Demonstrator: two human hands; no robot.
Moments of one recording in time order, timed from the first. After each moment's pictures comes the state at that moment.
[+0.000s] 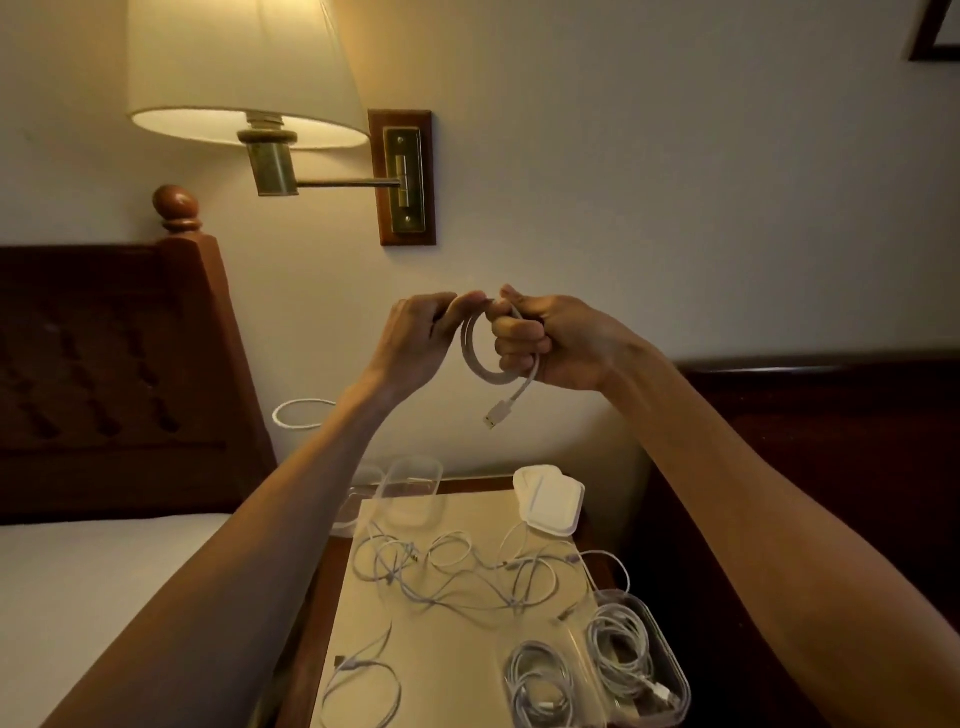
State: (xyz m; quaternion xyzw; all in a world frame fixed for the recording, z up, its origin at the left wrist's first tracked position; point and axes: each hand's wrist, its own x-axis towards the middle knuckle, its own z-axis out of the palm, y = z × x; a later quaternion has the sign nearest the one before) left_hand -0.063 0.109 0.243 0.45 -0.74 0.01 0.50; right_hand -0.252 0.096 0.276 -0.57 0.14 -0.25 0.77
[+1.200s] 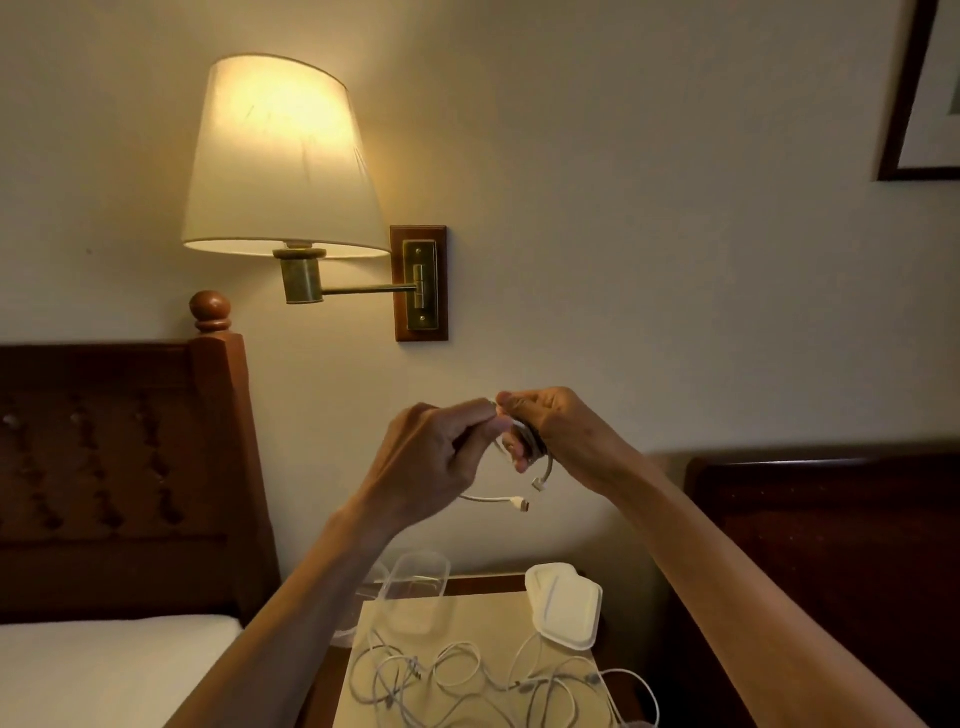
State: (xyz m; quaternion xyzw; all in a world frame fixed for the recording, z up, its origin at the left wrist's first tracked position) left_hand -0.073 0.155 0.266 0.36 -0.80 0.13 0.46; right_hand -0.245 0.101 0.284 -0.78 0.25 -0.37 0.44
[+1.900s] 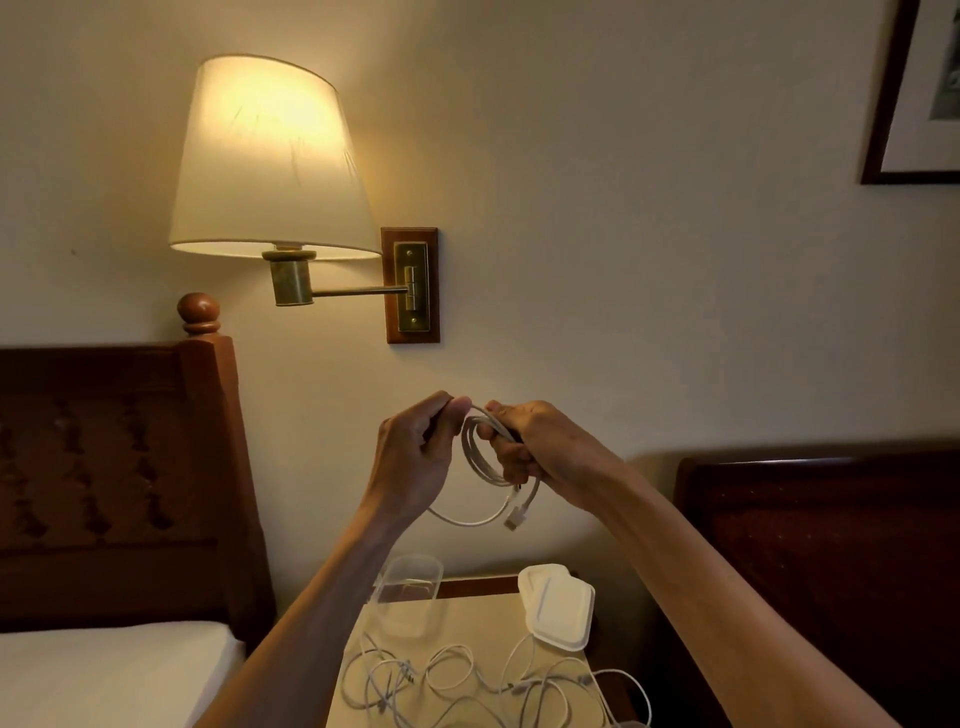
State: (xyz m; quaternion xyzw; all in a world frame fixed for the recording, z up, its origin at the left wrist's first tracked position) left_hand -0.077 0.141 0.251 0.43 -0.69 0.00 0.58; right_hand -0.237 0.110 0.281 -0.73 0.30 -0.34 0.51
